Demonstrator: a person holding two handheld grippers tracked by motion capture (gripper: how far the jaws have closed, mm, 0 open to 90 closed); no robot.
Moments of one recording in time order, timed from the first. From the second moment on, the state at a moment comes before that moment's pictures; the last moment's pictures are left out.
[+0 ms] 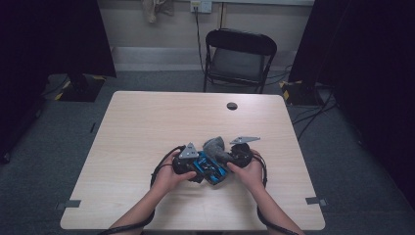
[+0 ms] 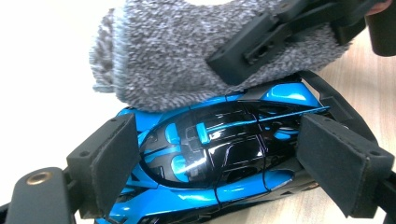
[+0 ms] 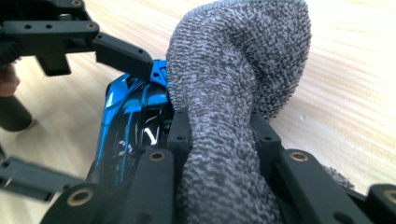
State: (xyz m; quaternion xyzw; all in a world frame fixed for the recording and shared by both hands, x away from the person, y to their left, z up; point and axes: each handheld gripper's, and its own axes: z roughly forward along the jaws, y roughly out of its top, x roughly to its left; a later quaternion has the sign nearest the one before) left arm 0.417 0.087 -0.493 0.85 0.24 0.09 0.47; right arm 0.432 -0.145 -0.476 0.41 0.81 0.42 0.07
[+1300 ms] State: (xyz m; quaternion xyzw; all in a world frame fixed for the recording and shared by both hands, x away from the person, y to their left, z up) left arm 0.417 0.087 -0.493 0.85 0.24 0.09 0.47; right arm 0.473 -0.096 -0.473 0.42 0.80 0.41 0.11
